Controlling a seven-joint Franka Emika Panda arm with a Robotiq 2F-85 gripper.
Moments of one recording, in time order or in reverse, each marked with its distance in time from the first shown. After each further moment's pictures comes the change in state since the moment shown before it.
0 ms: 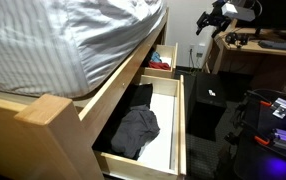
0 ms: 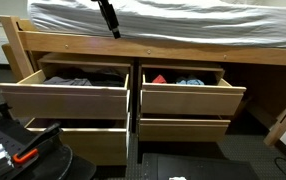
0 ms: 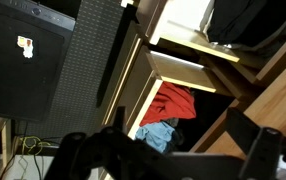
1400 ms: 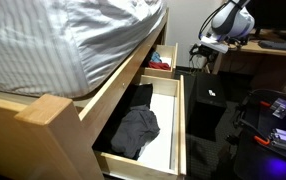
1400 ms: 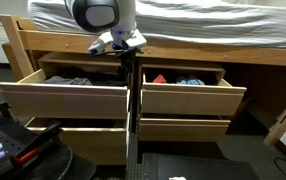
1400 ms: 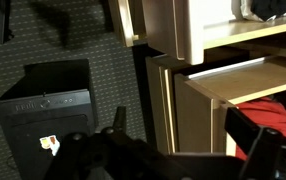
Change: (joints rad) arm -0.455 0.573 0.348 0.208 0.248 0.168 0.121
